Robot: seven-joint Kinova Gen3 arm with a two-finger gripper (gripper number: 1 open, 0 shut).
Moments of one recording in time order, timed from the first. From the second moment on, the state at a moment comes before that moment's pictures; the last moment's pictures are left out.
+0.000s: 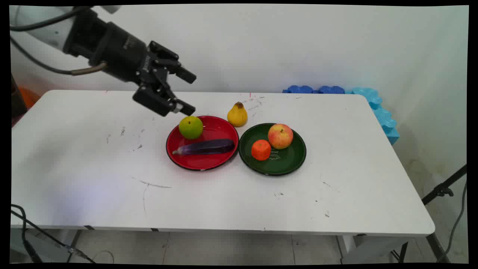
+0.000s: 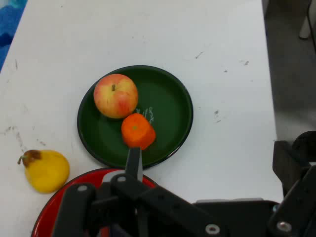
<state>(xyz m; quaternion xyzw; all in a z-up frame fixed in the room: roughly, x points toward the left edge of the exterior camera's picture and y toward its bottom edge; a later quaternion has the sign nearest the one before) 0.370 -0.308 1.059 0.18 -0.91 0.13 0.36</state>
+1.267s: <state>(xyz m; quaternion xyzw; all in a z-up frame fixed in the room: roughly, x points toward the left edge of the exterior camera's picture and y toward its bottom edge) 0.258 -0.449 0.949 0.28 -0.93 0.09 0.23</state>
